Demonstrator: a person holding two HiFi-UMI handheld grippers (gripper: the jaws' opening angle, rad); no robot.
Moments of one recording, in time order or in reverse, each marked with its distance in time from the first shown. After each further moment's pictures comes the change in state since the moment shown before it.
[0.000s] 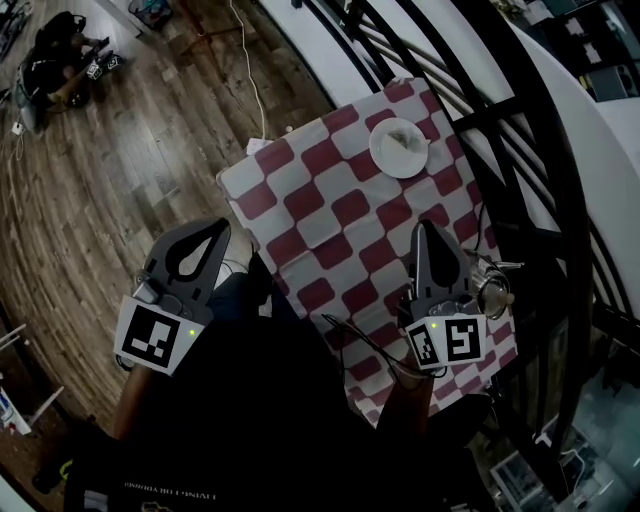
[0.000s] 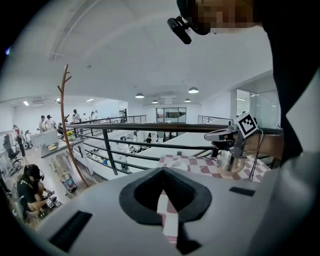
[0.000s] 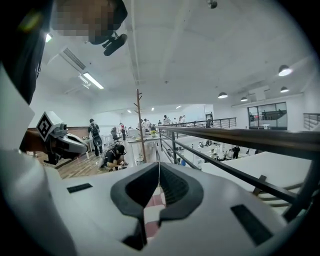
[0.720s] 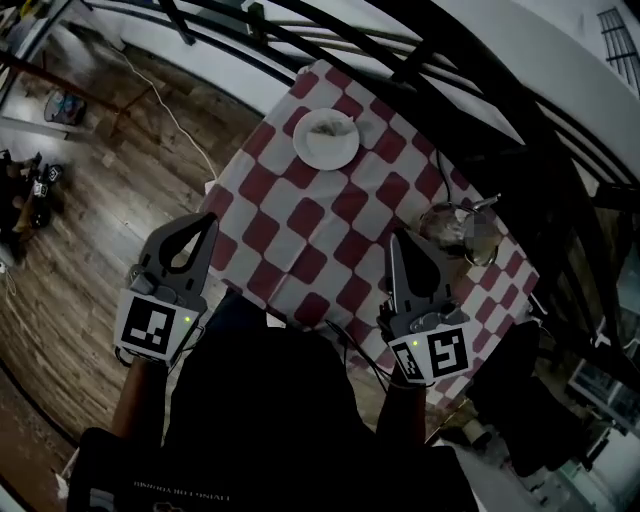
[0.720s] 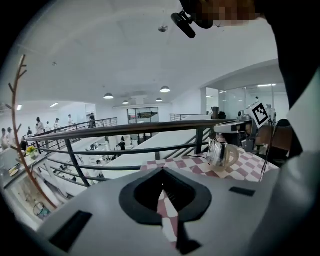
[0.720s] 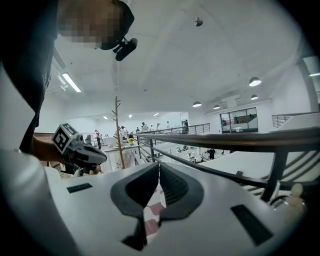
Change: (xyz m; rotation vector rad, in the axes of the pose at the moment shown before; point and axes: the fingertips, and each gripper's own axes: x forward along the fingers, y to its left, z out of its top) left arm 0.119 -0.009 0.044 0.214 -0.004 -0.304; right arm -0.046 -0.026 0.009 0.070 -0.081 -0.282
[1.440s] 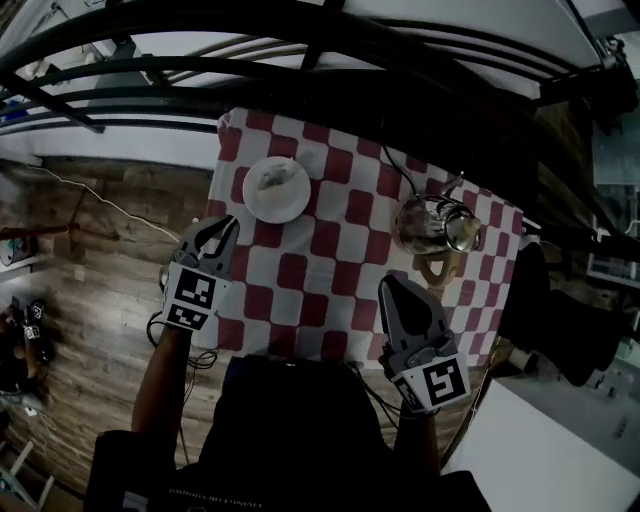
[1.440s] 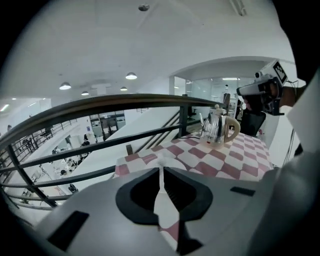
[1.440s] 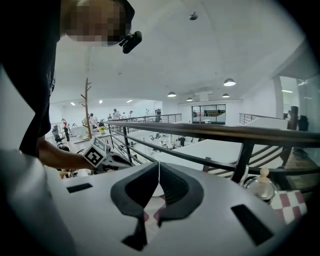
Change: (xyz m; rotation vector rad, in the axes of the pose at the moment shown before) left arm 0.210 0.028 -0.047 0.229 0.107 -0.391; right arm 0.002 -0.015 -0.021 0.051 0.155 -0.349
